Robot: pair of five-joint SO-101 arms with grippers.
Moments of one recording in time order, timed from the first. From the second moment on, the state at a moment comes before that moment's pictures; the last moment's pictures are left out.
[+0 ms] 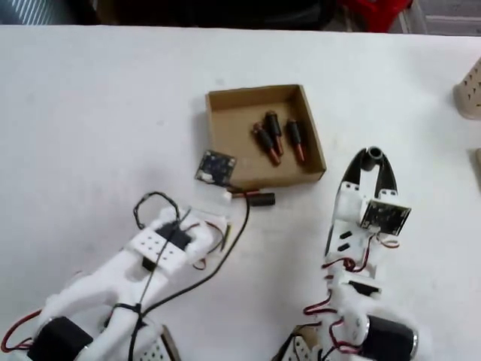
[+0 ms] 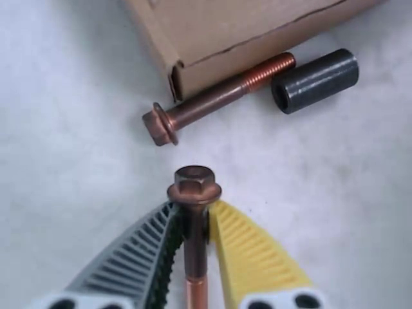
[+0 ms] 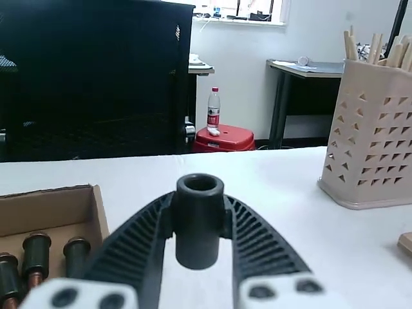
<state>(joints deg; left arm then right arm) 26.7 -25.4 68.6 25.9 17.6 11.7 -20.9 95.2 -66.7 3.7</state>
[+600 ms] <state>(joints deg) 26.7 -25.4 68.6 25.9 17.6 9.6 24.7 79.4 -98.1 3.7</state>
